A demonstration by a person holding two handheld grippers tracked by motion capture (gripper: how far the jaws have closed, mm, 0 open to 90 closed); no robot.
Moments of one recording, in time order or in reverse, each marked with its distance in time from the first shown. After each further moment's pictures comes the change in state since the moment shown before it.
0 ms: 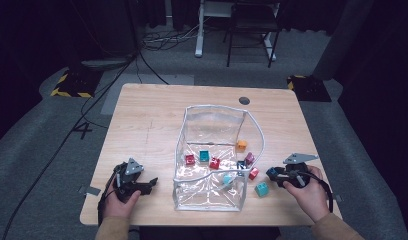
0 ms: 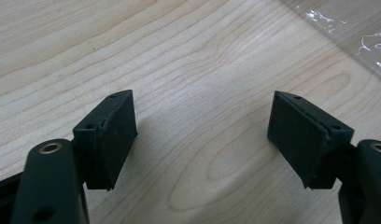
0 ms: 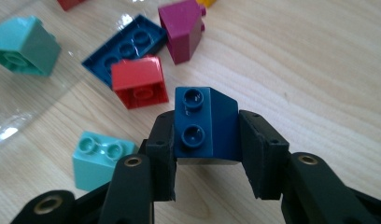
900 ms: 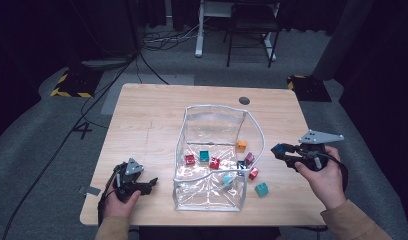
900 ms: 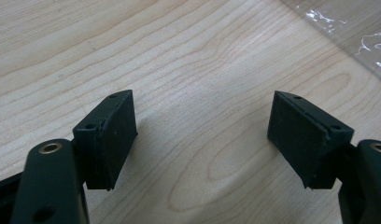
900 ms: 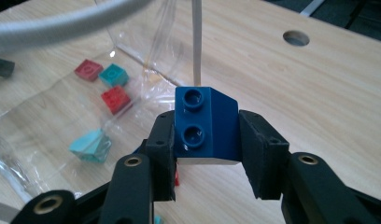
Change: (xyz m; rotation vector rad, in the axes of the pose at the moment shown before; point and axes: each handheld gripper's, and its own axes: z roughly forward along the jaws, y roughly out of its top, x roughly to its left) left arm 0.000 0.000 0.000 -0.001 0.000 -0.001; right arm 0.000 0.066 -0.070 -0.204 0.021 -0.023
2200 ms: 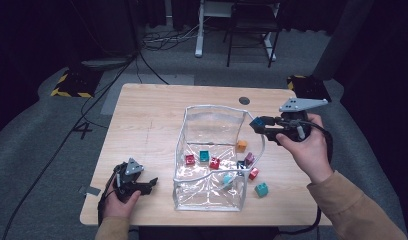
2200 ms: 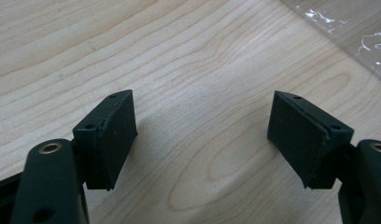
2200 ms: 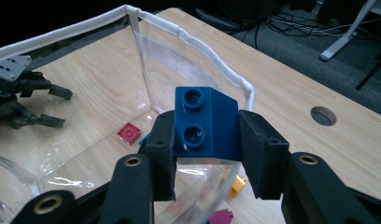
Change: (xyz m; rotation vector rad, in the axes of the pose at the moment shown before) left arm 0.000 0.000 0.000 0.000 0.000 0.000; right arm 0.033 0.102 0.010 -0.049 0.089 -0.085
